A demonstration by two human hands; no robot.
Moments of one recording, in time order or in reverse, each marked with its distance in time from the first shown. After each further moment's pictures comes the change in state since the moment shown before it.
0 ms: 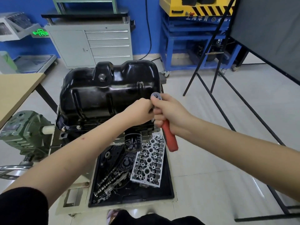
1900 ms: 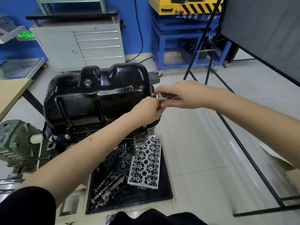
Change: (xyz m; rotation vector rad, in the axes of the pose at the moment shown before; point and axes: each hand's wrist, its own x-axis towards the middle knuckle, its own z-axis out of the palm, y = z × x) left_hand 0.034 0.028 0.011 0.057 0.121 0.171; right_hand 0.021 -0.067 -0.073 -1.809 -0.237 -0.562
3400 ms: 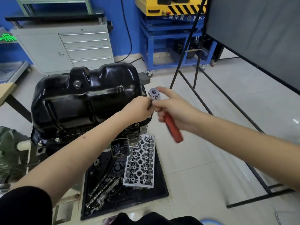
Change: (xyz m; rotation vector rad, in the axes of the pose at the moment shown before) left_hand -0.001 -0.001 -0.003 -0.022 -0.084 -0.058; right_hand -0.019 -0.054 0.027 1.647 0.274 0.567
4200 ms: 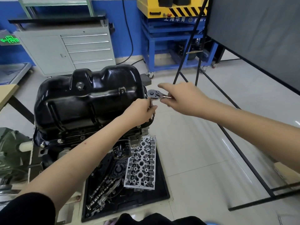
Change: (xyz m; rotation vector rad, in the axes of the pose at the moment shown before) left_hand -0.007 -0.002 0.002 -0.149 0.037 -0.037; right_hand 0.018 -0.021 -0.032 -1.670 0.136 -0.579
